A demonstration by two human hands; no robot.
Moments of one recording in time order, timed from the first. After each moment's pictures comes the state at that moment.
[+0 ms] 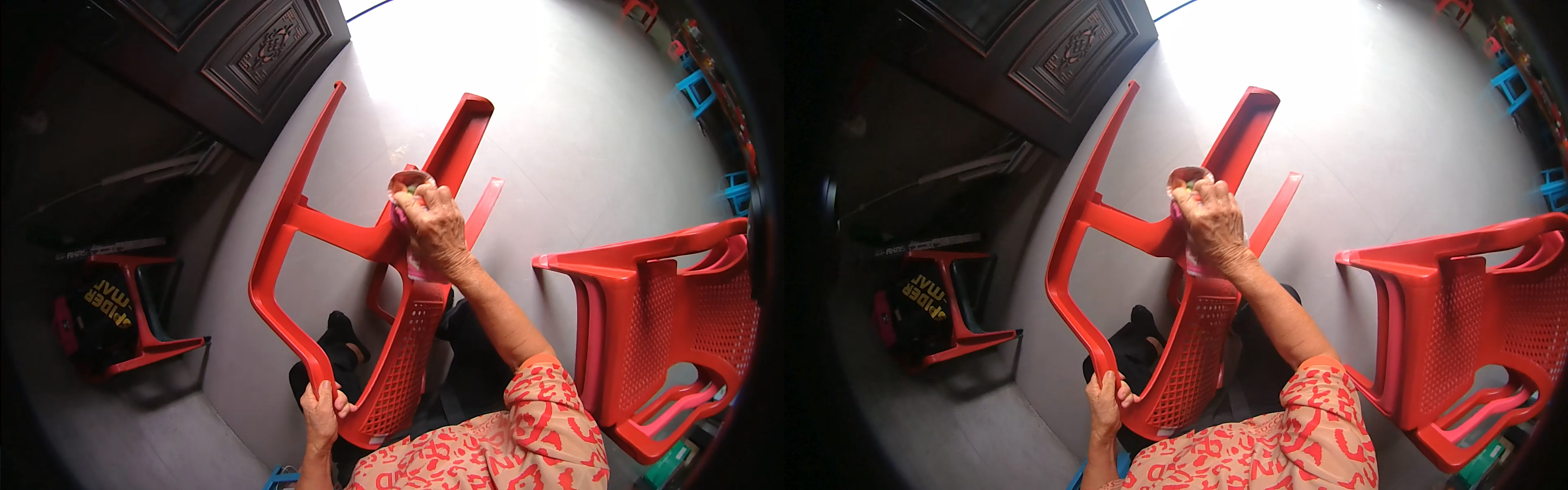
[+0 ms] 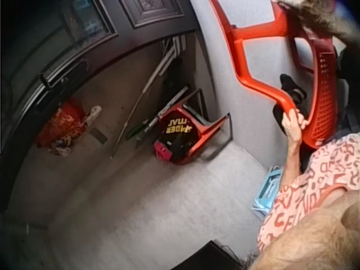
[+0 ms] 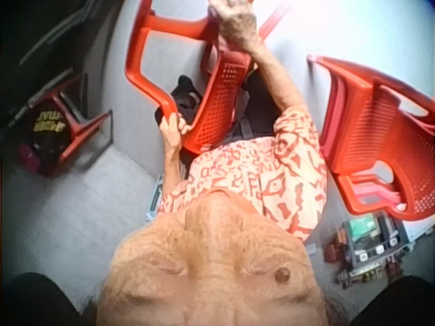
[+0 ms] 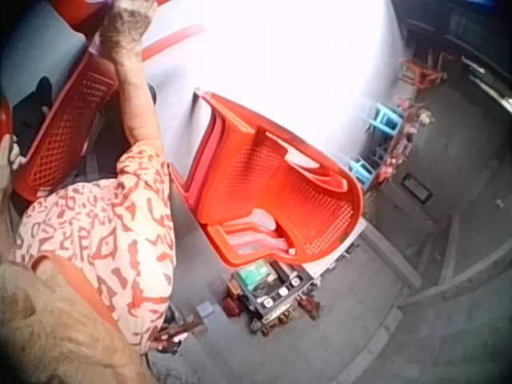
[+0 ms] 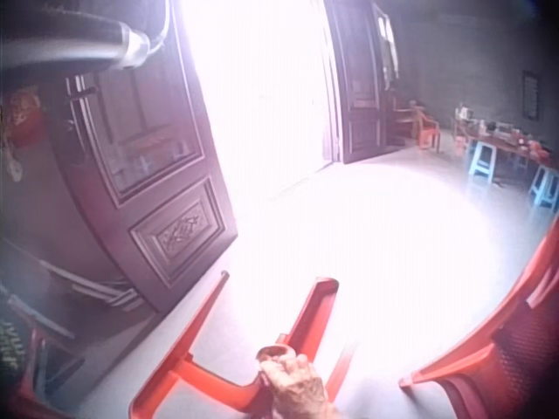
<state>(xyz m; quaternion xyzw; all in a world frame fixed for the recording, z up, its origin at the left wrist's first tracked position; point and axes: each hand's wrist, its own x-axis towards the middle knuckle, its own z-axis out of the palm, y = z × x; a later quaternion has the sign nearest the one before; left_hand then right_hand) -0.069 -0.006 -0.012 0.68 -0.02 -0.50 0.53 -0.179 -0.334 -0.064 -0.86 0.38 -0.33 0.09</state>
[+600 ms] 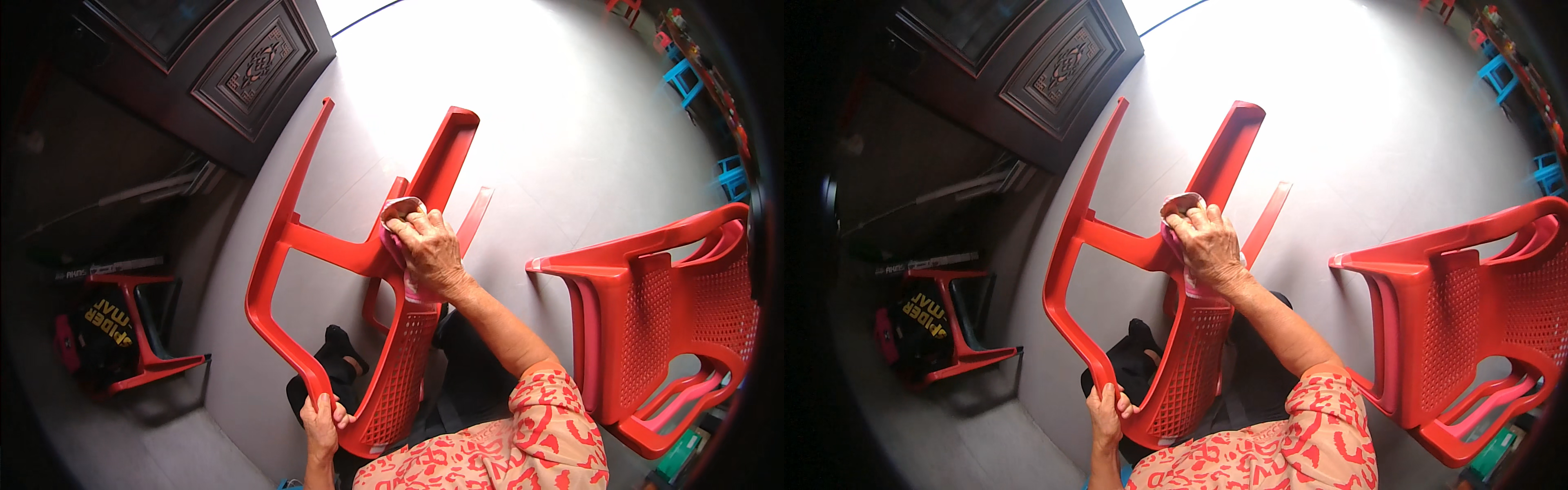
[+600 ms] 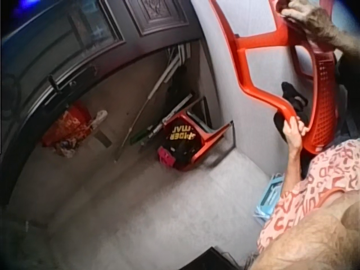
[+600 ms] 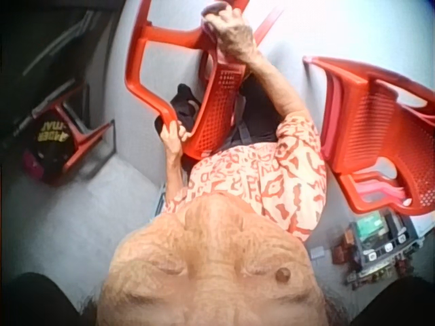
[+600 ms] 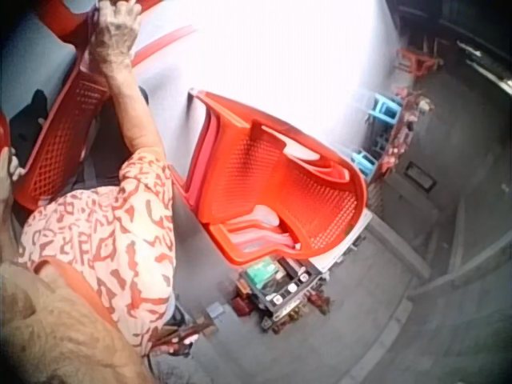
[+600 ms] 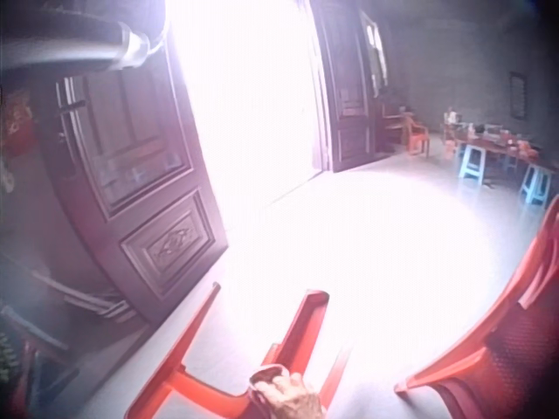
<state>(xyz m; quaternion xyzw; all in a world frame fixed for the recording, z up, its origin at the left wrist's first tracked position) -0.070 -0.007 -0.013 0.69 -0.03 -0.50 0.53 -0.196 -0.325 -0.063 -0.87 0.38 -0.30 0.08</state>
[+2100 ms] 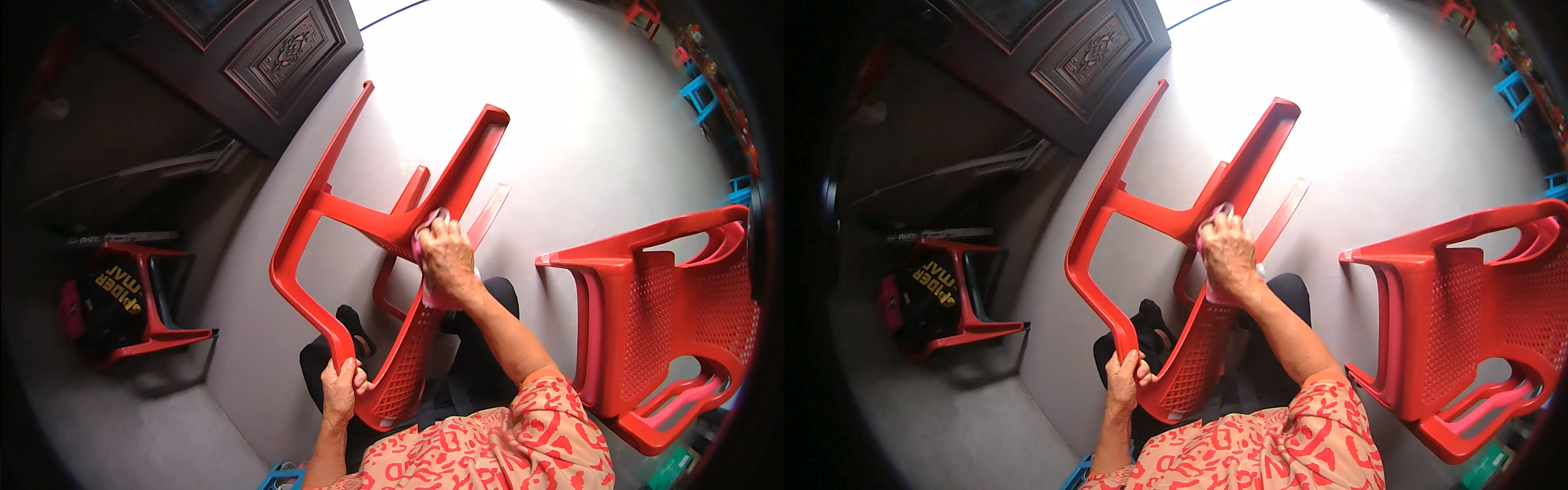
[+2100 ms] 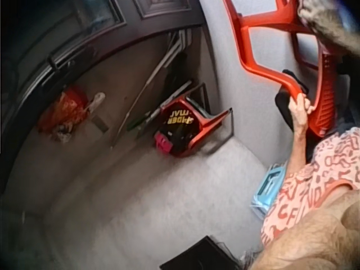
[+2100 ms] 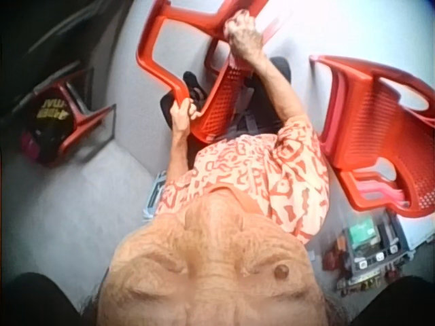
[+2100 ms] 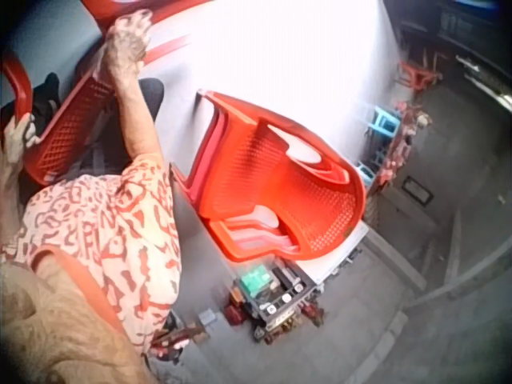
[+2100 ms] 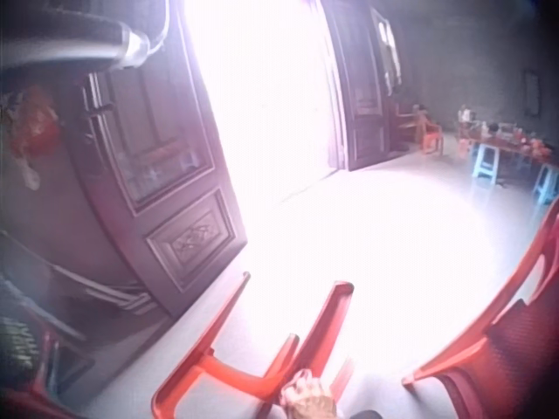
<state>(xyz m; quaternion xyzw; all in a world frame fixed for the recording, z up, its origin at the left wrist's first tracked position) -0.079 -0.008 -0.017 0.64 -0.04 -0.54 0.54 -0.201 -0.271 -0.069 -0.89 0.43 -0.17 0.06</state>
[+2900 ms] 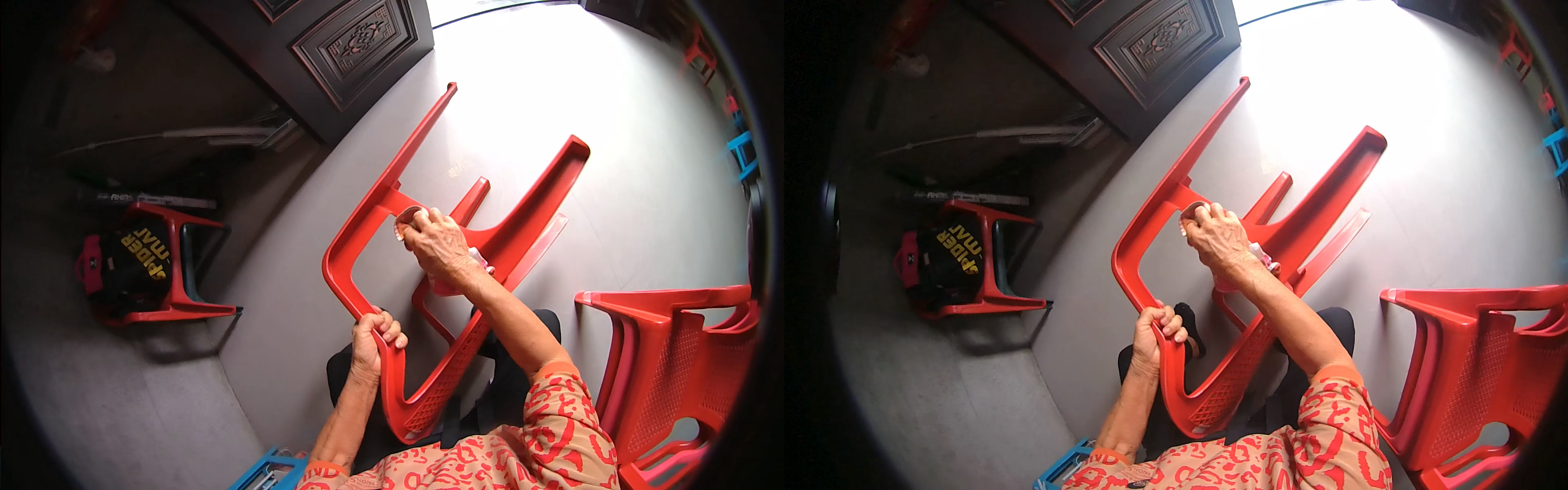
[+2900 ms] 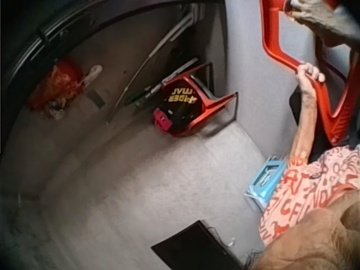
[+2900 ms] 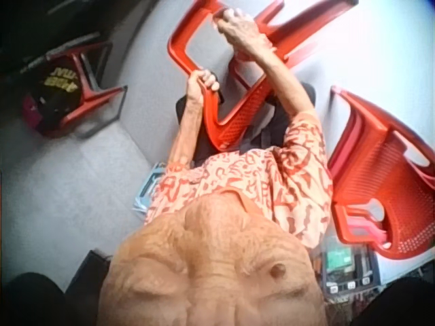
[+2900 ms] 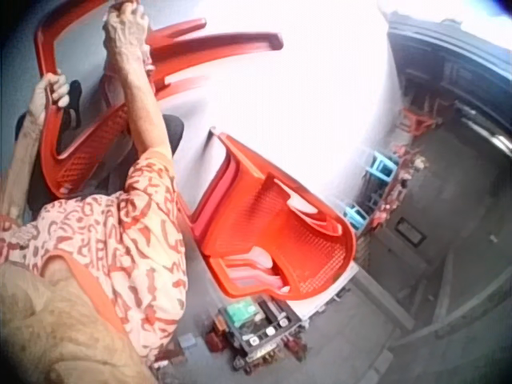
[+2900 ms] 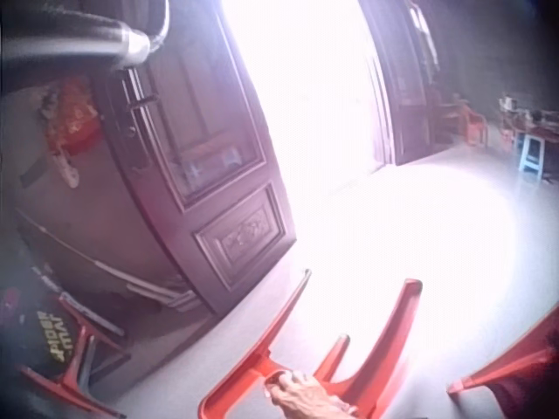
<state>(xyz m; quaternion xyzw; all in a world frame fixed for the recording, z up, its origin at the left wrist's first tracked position) -0.015 -0.086 -0.069 0.36 0.16 -0.57 0.73 -0.079 -0.300 -0.078 -0.95 0.22 -0.19 0.12</state>
